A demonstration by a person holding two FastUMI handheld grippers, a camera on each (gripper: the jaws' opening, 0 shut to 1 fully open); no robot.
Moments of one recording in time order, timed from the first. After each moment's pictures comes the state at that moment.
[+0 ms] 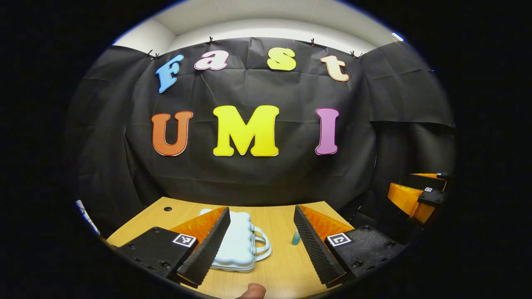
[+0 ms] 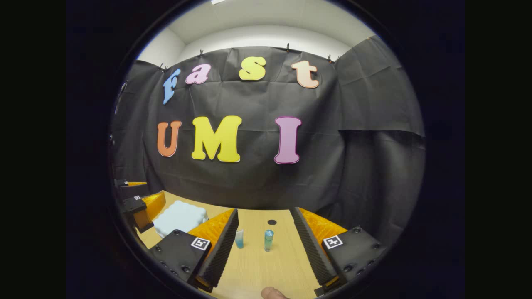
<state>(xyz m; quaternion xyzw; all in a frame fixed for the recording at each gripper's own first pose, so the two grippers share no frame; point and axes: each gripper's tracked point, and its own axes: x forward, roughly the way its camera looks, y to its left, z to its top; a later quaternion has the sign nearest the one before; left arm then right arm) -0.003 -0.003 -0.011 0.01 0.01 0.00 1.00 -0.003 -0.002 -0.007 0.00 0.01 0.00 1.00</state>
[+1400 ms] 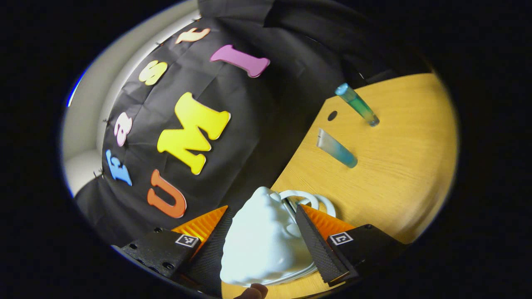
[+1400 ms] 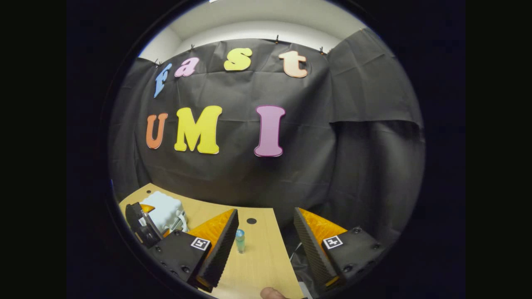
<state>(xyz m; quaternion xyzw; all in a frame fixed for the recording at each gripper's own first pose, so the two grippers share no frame) 0.119 -0.004 -0.209 0.53 0.08 0.03 0.84 0.064 -0.113 -0.052 0.00 0.02 -0.02 1.00</state>
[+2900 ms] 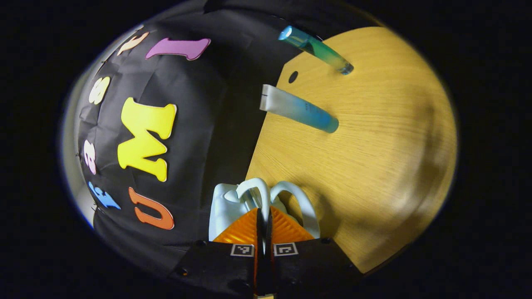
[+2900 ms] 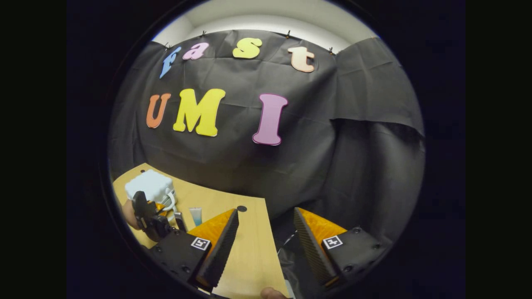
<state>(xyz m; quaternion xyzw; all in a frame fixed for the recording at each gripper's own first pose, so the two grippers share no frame) 0.175 0.002 -0.276 0.56 0.17 0.01 0.81 0.059 -0.102 -0.077 -0.06 0.04 -0.05 1.00</state>
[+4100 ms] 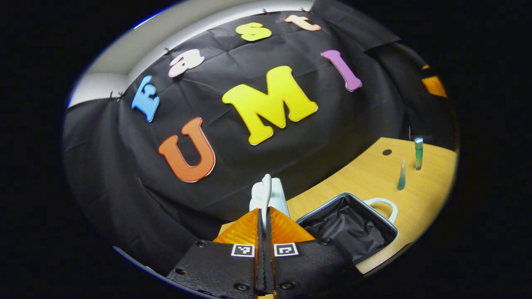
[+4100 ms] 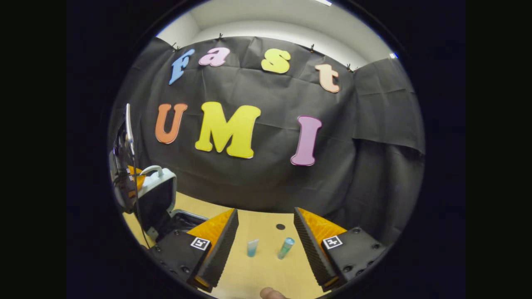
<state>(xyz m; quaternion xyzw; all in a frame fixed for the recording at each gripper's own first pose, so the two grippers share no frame) 0.104 0.232 -0.061 0.24 0.04 0.07 0.97 0.065 0.141 -0.027 -0.05 0.02 -0.02 1.00</state>
